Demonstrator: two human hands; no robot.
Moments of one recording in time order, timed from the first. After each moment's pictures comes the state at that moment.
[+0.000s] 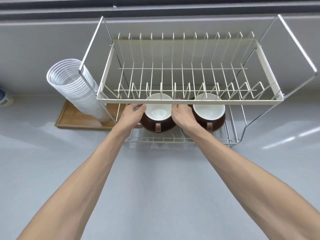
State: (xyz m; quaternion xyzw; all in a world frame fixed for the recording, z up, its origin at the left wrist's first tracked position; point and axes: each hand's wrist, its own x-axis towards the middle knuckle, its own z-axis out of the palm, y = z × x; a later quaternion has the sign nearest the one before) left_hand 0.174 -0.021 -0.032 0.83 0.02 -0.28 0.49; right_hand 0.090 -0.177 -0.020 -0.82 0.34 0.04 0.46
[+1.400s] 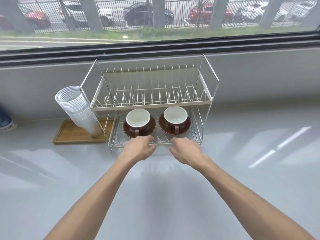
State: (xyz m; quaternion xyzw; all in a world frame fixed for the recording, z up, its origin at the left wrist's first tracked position) left_hand 0.019 -0.039 0.024 0.93 -0.30 -0.18 0.05; right_hand -0.085 -0.184 0.014 -0.96 0.22 0.11 0.15
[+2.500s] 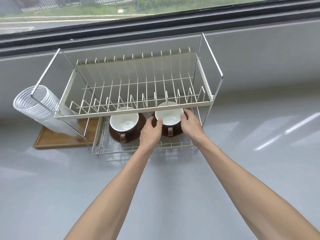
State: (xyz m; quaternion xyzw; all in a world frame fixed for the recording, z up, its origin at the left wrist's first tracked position) left_hand 0.051 -0.155 -0.028 0.85 -0.03 -0.26 0.45; right_hand -0.013 -0.285 -0.028 -0.78 0.38 -0.07 0.49
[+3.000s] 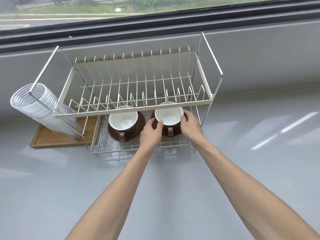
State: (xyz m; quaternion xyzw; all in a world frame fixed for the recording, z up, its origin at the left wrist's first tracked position) left_hand 0.050 -0.153 -0.041 0.84 -0.03 -0.27 0.47; right_hand -0.017 -0.285 -0.036 -0.76 0.40 -0.08 0.50
